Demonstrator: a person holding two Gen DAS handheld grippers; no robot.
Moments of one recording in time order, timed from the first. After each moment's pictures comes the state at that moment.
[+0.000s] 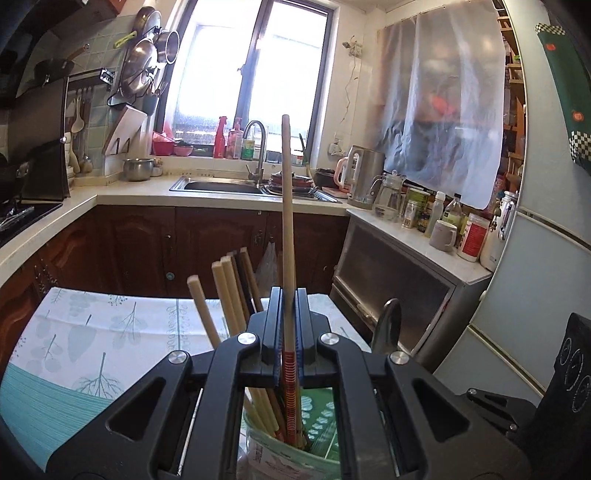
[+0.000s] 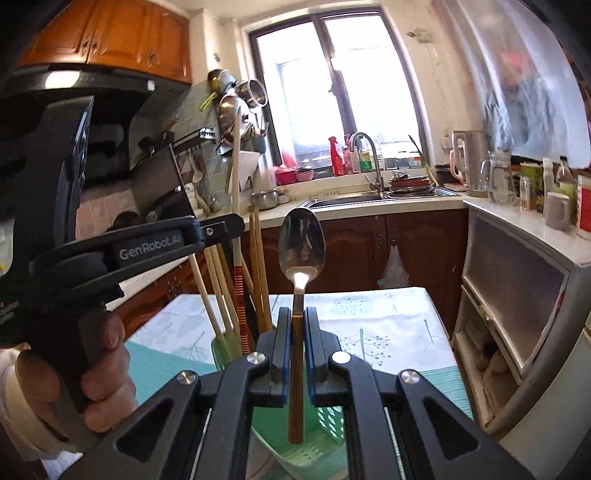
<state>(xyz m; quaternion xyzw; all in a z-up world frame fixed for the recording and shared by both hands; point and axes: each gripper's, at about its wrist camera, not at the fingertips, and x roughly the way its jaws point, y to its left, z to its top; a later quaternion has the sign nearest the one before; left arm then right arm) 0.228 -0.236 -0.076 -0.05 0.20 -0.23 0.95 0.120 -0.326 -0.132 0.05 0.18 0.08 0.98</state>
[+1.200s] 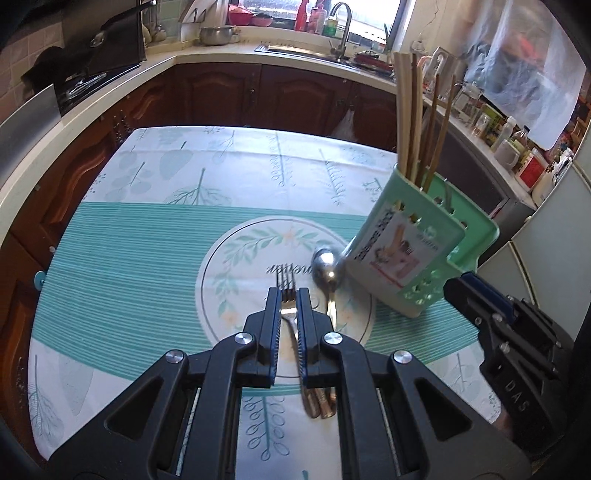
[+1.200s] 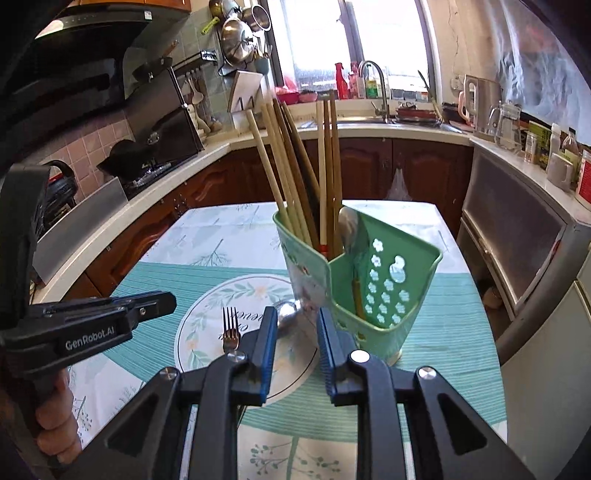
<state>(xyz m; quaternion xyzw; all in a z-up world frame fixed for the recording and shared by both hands) 0.138 -0.102 -0.165 -0.05 0.46 -0.10 0.88 0.085 -0.263 -0.149 0.04 0.35 0.07 0.93</state>
